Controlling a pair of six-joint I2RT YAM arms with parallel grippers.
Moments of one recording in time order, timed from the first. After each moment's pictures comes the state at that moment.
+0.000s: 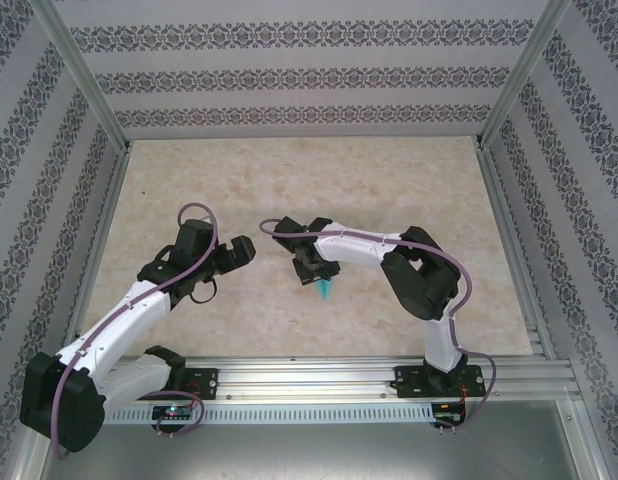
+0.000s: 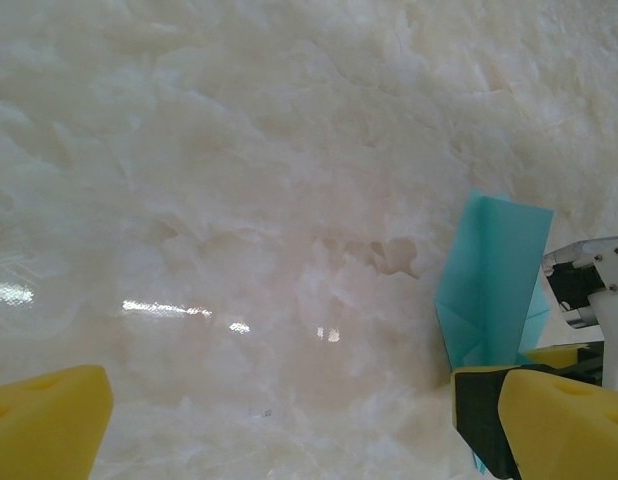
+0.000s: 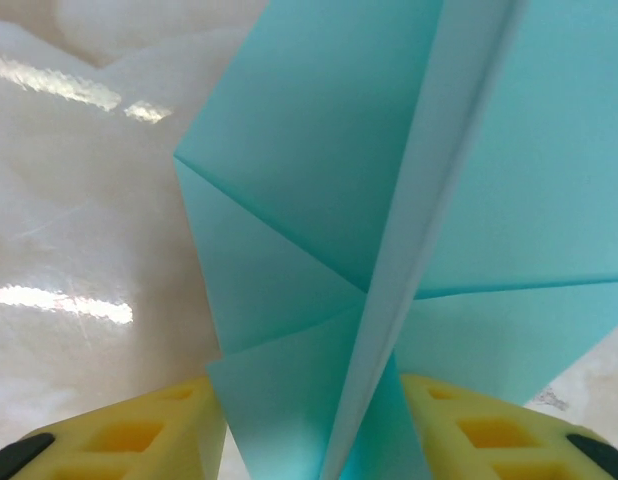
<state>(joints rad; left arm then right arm) -0.39 1.03 0.66 -0.44 0.07 -0.76 0.87 2.01 1.40 -0.89 0.19 0.53</state>
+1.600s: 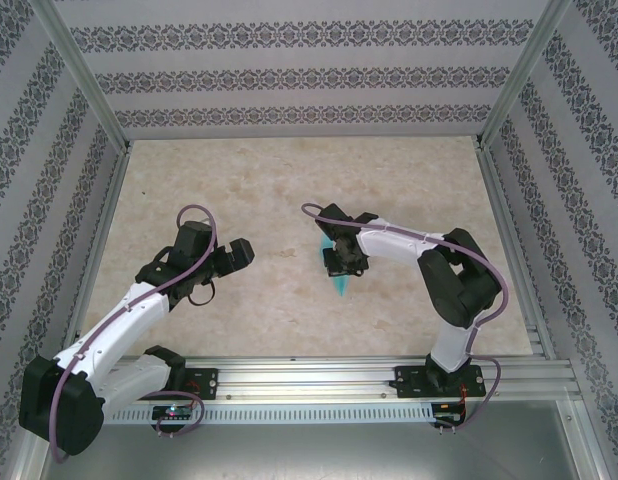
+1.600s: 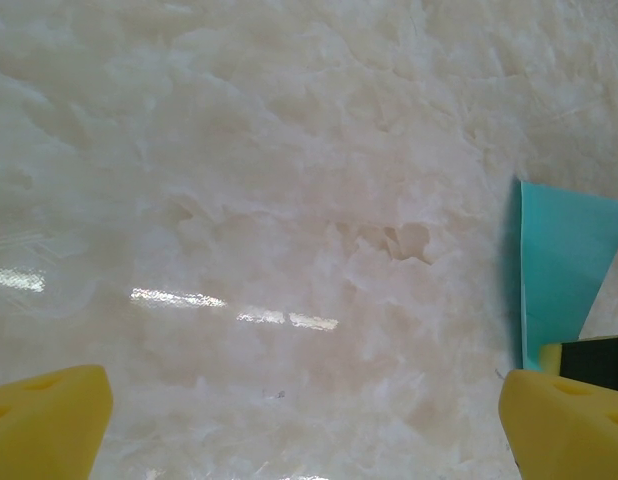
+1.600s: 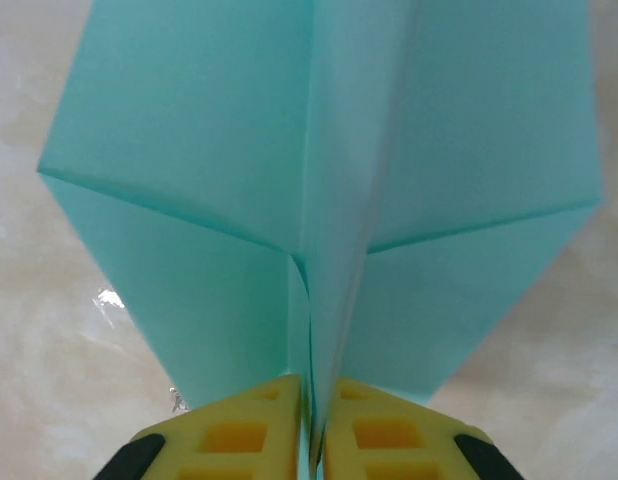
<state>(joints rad) -0.39 1.01 0.66 -0.48 0.07 -0.75 0.66 1.81 1.14 -0.72 0.00 0.47</state>
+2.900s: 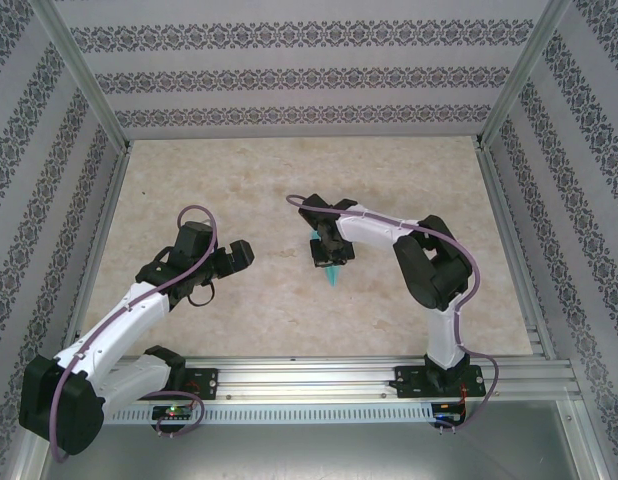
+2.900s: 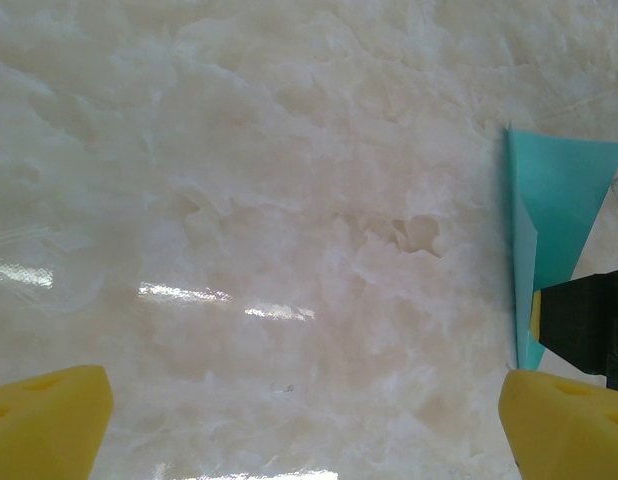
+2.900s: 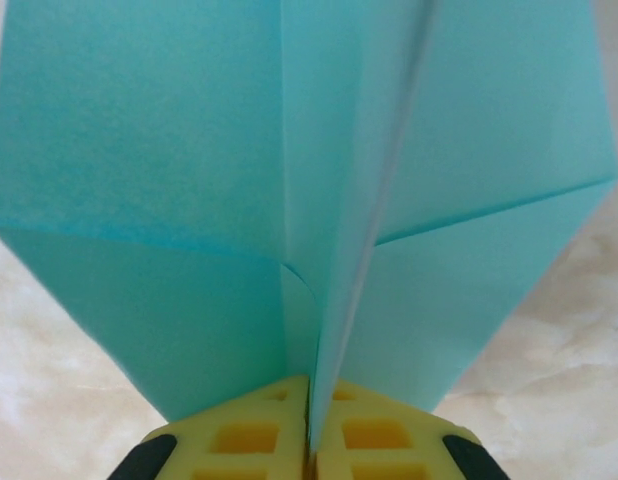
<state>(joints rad) -0.39 1.01 0.67 -0.50 0.07 -0.74 0.68 2.01 1.39 -0.85 0.03 0.49</state>
